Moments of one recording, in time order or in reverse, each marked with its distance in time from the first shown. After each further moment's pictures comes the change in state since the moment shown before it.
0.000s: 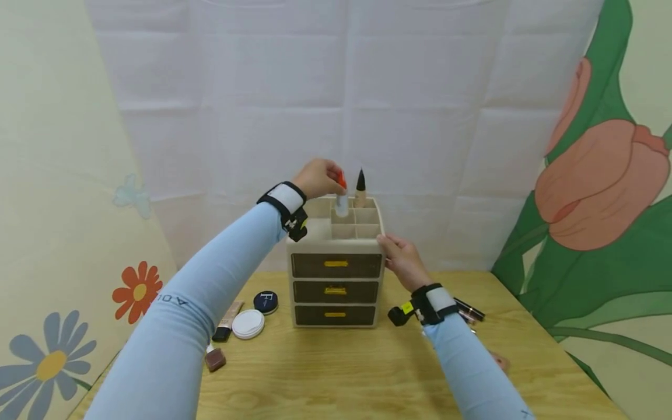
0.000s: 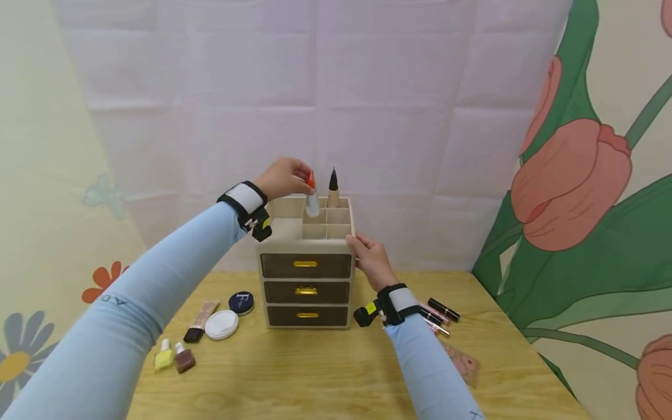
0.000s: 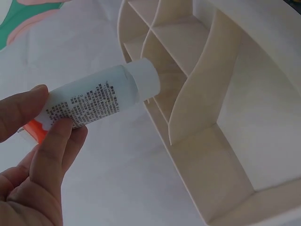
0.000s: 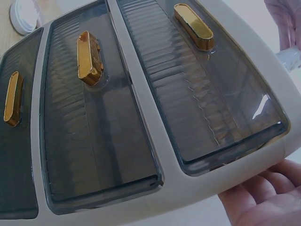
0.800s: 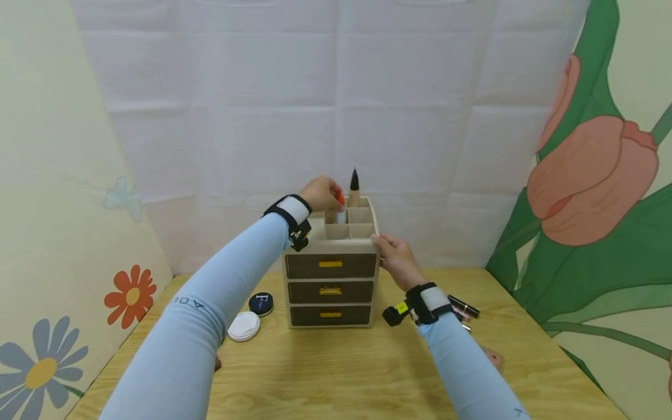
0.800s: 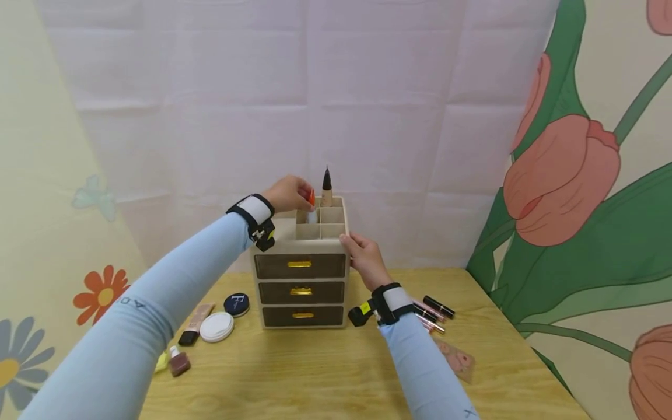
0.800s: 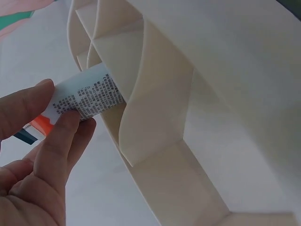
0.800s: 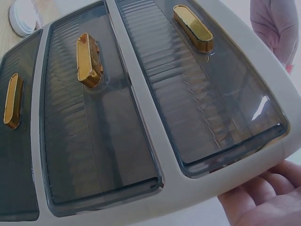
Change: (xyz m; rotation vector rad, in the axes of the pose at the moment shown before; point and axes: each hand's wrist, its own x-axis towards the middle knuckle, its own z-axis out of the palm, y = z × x) left_hand 0.004 -0.020 0.023 0.165 -0.083 -0.074; right_hand 0.001 0.000 0.010 -0.057 0.012 0.035
